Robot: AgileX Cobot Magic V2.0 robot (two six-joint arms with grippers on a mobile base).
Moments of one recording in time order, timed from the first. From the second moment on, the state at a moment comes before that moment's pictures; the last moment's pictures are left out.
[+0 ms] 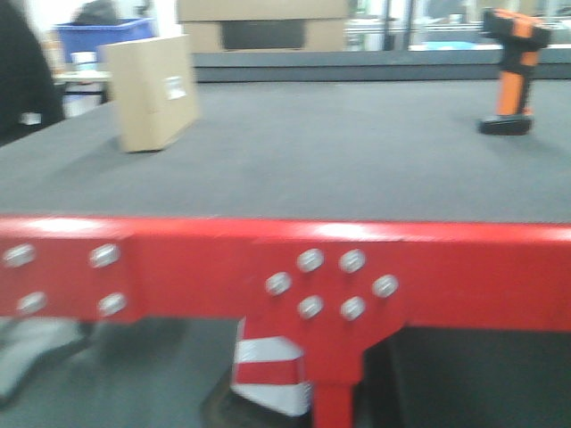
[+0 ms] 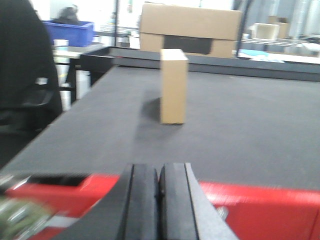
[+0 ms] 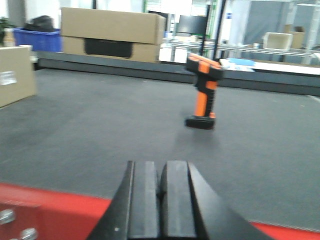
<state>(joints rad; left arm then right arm) -0.03 0.00 0.00 -0.02 0.06 -0.03 -0.03 0.00 0.00 0.15 0.03 -0.16</state>
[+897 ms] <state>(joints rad) -0.03 0.00 0.00 -0.02 0.06 -0.03 -0.03 0.00 0.00 0.15 0.03 -0.16</state>
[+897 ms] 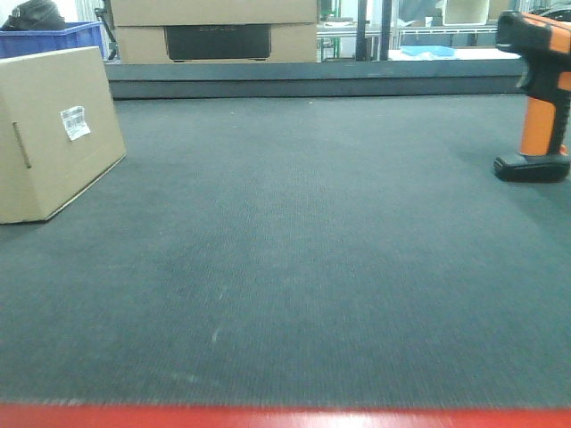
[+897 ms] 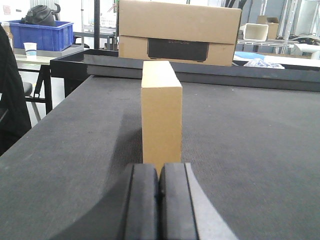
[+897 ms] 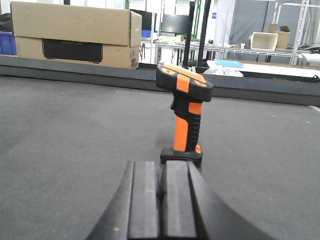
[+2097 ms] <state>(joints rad) -0.03 0.00 0.00 -0.02 0.06 -0.03 -0.03 0.00 0.00 0.15 0.03 -0.16</state>
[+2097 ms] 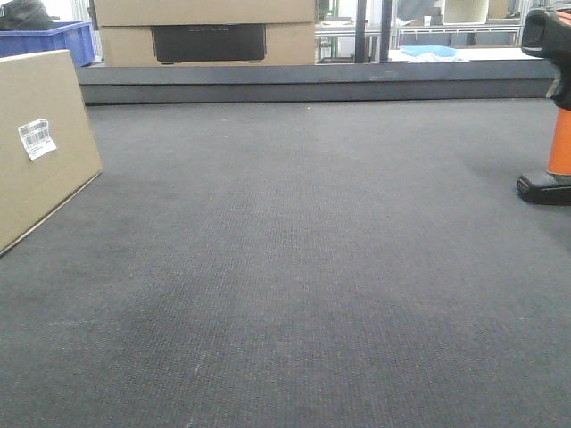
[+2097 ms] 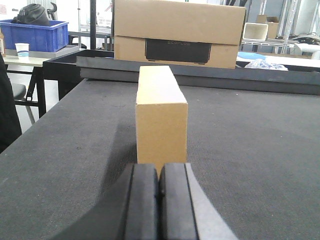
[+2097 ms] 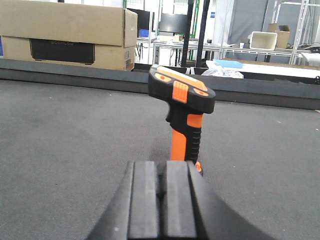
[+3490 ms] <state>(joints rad) -0.03 1.26 -1.25 0.05 0.86 -0.03 -0.03 0.00 0.00 0.15 0.03 -0.16</state>
